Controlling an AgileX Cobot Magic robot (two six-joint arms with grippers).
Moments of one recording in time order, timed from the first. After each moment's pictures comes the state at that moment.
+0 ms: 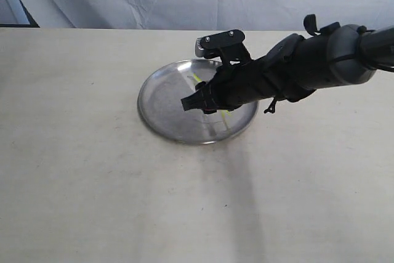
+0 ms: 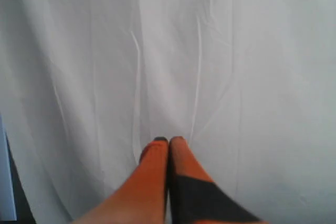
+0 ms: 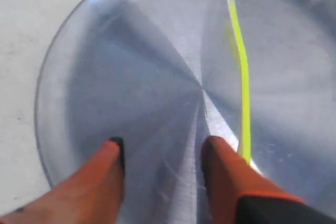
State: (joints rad) left arm -0.55 0.81 -0.80 1.75 0.40 -1.77; right arm 0.42 1.93 -1.07 1.13 0.13 -1.04
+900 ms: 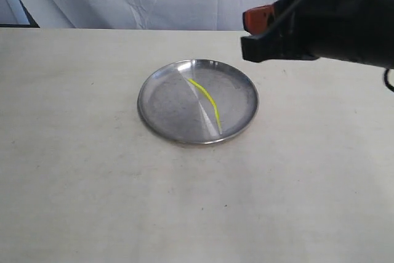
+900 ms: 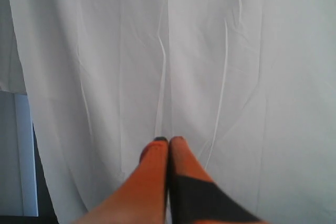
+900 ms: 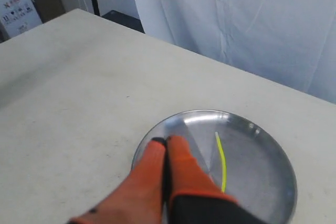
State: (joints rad) left arm -0.55 0.81 -0.80 1.75 0.49 -1.76; right arm 0.42 1.12 -0.78 1.06 0.19 -1.01
